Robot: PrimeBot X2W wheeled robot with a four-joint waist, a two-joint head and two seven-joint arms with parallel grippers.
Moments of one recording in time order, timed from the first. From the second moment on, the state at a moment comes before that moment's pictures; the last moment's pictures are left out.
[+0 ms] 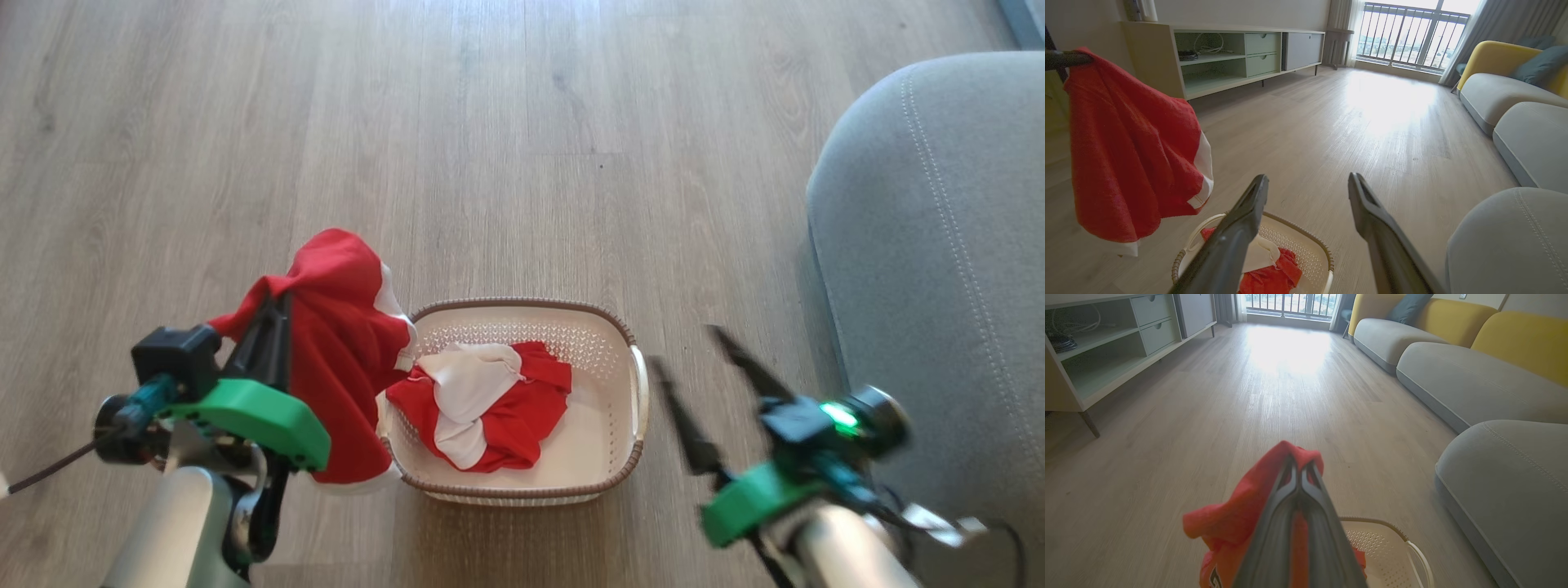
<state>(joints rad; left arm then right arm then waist) -0.20 0.23 -0.23 0.17 -0.43 0.10 -0.11 -0.06 -0.07 0.20 0.18 -0.02 0.13 -0.26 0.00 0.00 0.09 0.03</state>
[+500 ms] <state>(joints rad) -0.23 0.22 -0.37 0.09 -0.41 0.04 -0.05 -0.51 -0.23 0.83 0.35 0.21 0.13 -0.26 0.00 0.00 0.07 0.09</state>
